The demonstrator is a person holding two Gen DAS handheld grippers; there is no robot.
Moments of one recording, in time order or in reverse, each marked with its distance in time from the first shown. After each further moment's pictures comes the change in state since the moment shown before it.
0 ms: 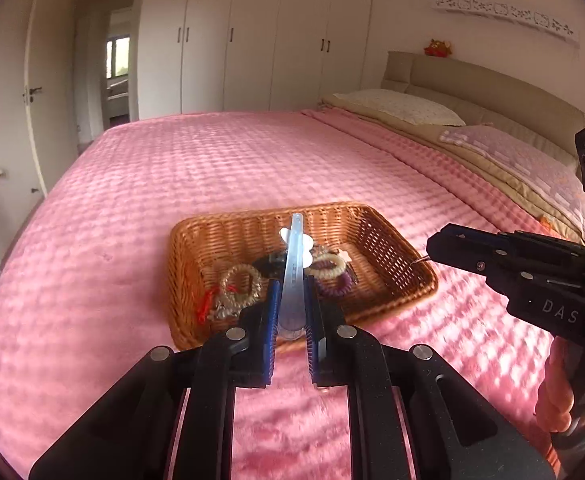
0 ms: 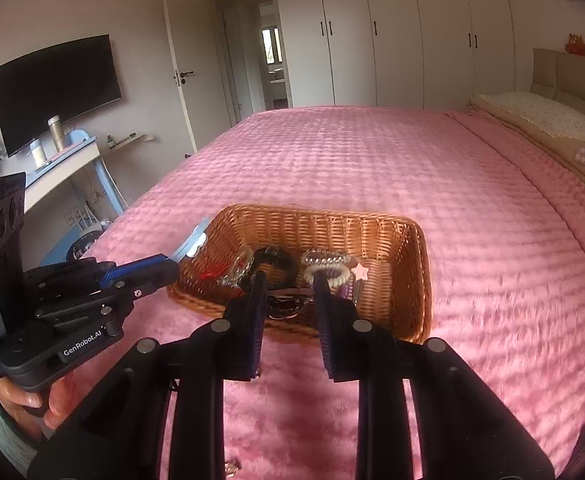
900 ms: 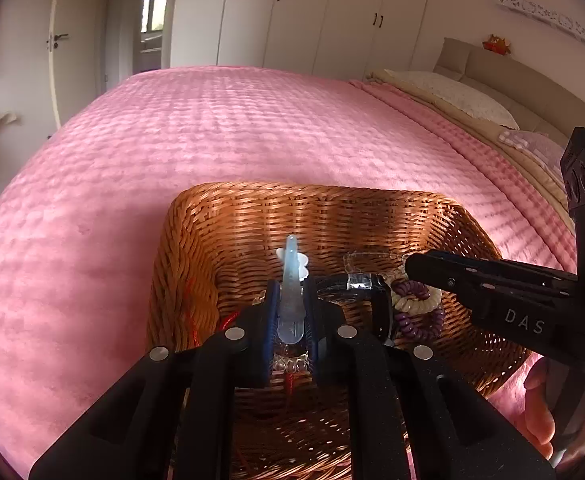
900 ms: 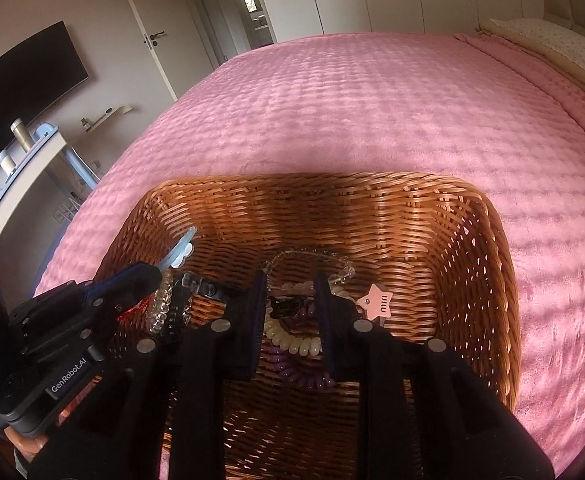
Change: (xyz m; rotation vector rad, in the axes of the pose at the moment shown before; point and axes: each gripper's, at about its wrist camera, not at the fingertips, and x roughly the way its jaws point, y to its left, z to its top) left arm 0.113 0.047 0.005 -0.127 0.111 0.069; right arm 0.147 -0.041 0.009 0.112 0.229 0.056
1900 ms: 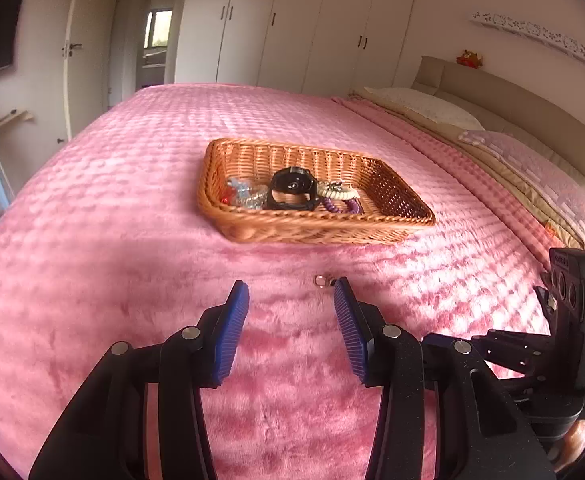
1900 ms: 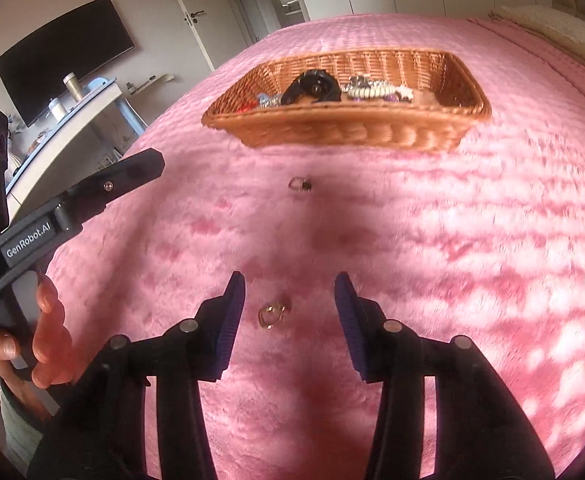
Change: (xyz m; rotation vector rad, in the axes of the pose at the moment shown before) left arm -0.158 -0.025 -0.128 -0.017 -0.079 -0.029; right arm -0.108 0.056 -0.205 -0.049 0.055 0.078
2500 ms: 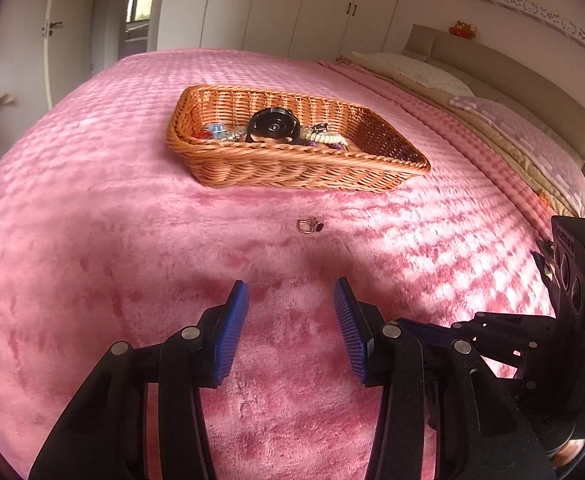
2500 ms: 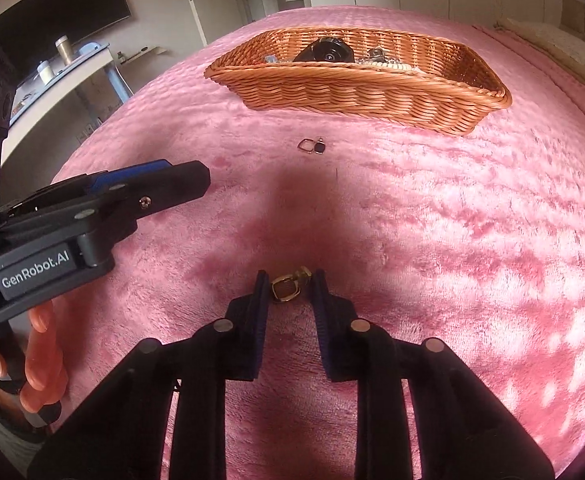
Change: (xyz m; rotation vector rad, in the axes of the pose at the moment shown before) left arm 0.031 -0.009 -0.026 0.029 0.124 -0.047; right arm 0.022 0.018 -0.011 -0.079 0.030 -0.103
